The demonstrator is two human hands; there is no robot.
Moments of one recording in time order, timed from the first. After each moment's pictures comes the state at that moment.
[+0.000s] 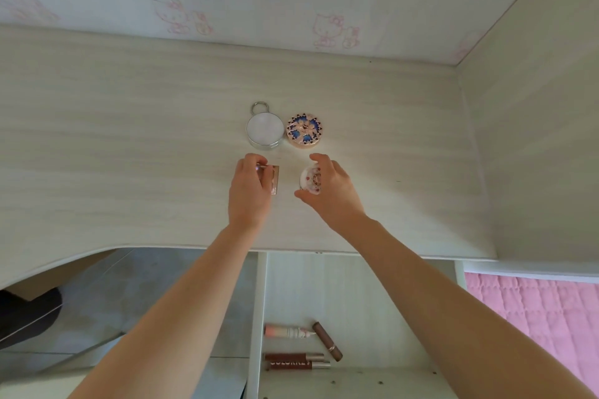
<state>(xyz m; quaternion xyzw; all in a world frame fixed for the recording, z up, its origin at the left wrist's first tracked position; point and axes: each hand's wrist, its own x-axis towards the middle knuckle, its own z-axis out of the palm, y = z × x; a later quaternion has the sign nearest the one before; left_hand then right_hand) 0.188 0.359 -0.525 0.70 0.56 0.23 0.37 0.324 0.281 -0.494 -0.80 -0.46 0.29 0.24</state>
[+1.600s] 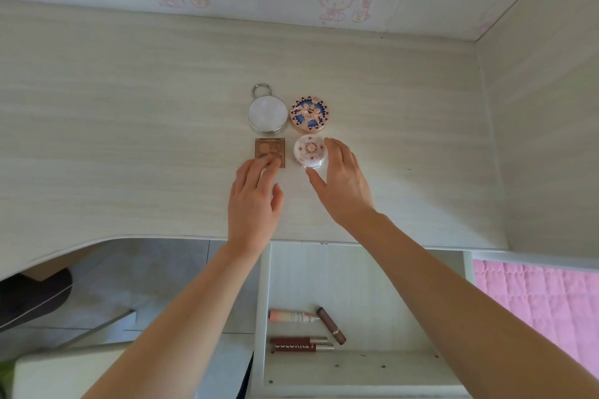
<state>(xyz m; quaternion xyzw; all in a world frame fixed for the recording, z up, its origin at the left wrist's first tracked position) 0.163 0.333 -0.548 0.86 0.44 0.22 0.16 0.324 0.281 -0.514 -0.81 -0.53 0.15 0.22</state>
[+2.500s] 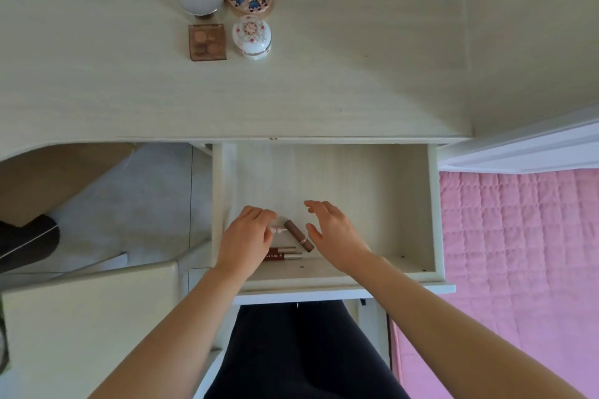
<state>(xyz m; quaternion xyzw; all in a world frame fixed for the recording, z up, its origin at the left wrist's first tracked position) 0.113 0.128 -0.603 0.87 0.40 -0.03 0.30 0.283 0.036 -0.582 -0.77 -0.50 0.38 0.11</state>
